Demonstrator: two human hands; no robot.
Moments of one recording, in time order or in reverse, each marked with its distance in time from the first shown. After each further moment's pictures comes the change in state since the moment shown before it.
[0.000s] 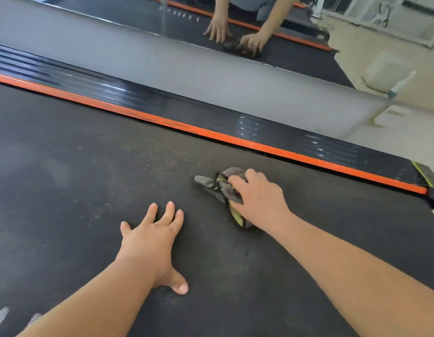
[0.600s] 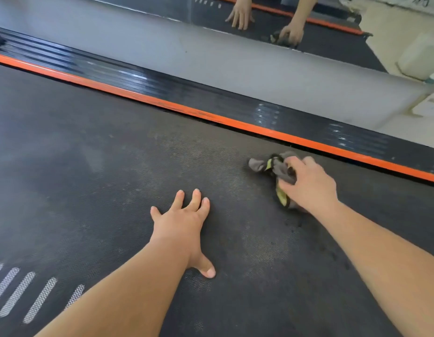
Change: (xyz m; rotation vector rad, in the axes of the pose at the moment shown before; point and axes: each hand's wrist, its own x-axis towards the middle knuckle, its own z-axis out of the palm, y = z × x) left_hand 0.001 0.000 -0.002 -0.009 -0.040 0.011; right_hand -0.002 0.050 0.008 0.152 -0.004 0.310
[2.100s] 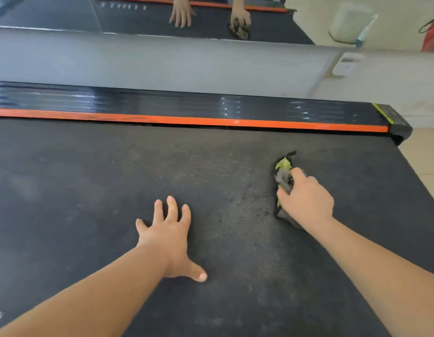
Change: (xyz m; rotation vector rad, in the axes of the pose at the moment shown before) left_hand -0.013 0.080 0.008 0.148 -0.056 0.062; right_hand -0.119 0.090 -0.011 0.044 0.020 0.433
